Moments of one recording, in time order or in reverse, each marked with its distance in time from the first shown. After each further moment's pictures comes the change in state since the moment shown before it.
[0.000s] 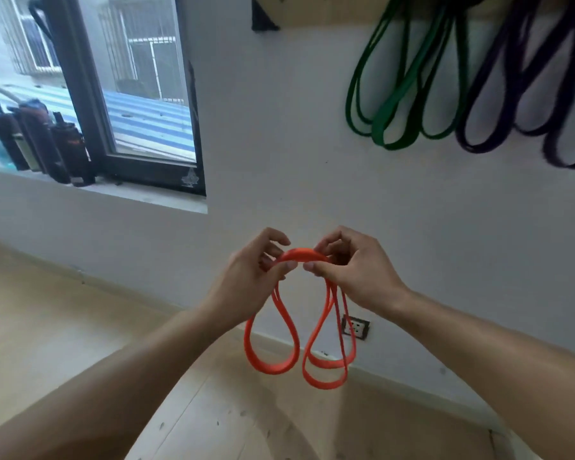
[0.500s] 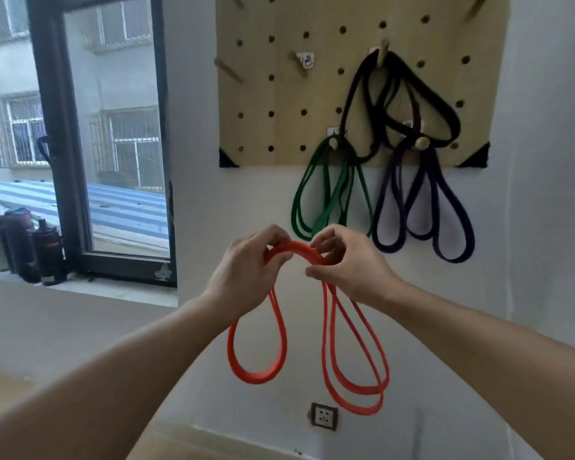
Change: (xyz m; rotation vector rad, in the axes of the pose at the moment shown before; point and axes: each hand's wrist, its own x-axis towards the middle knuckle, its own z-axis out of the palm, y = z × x) left_hand 0.079 0.145 -0.036 0.189 0.191 0.430; right_hand 0.010 -0.121 -0.124 -0.158 0.185 -0.074
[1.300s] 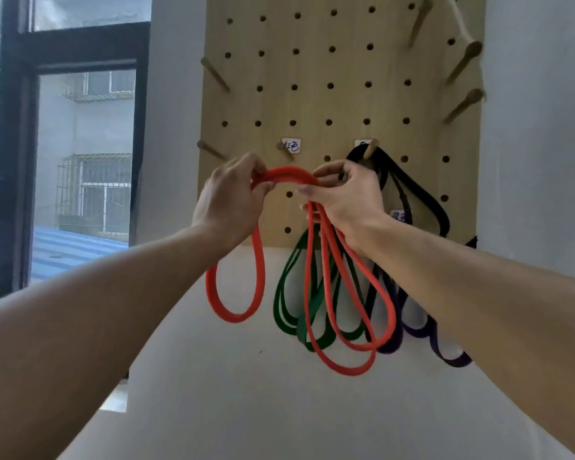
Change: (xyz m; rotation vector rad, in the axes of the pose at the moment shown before) left_hand 0.227 0.011 -0.066 0.063 0.331 0.118; right_hand 0.167 -0.121 -0.084 0.404 0.398 -0.047
